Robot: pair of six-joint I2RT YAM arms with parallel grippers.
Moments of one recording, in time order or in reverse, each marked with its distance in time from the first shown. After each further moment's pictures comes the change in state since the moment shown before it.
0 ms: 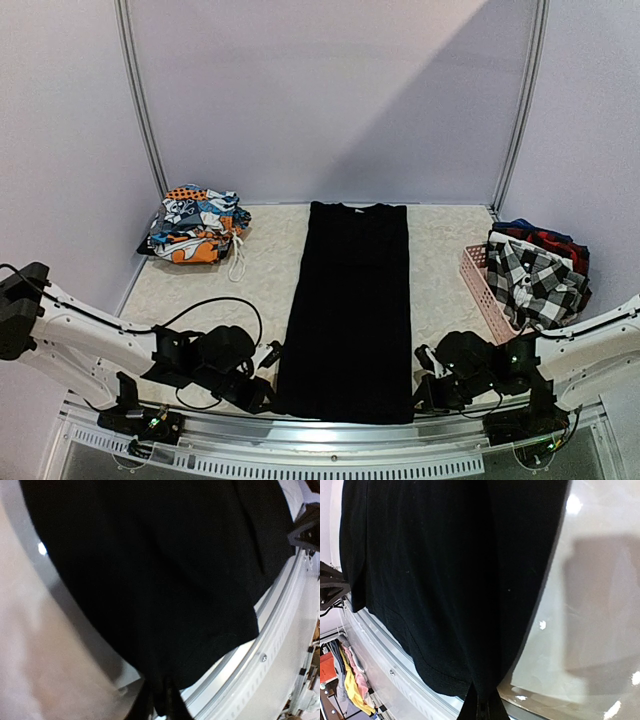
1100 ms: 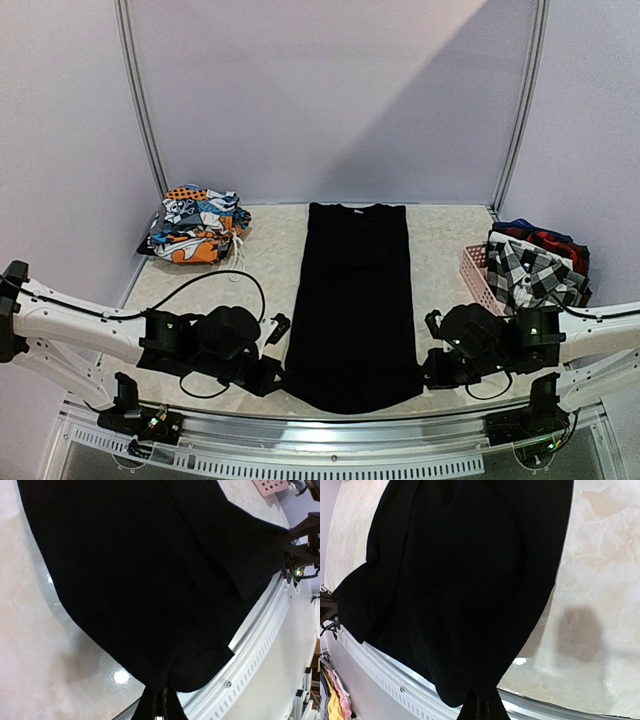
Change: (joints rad) left arm -0.041 -0.071 0.176 -0.158 -0.176 -0.003; right arm 0.004 -0.118 0.248 -0.404 0.255 -0.098
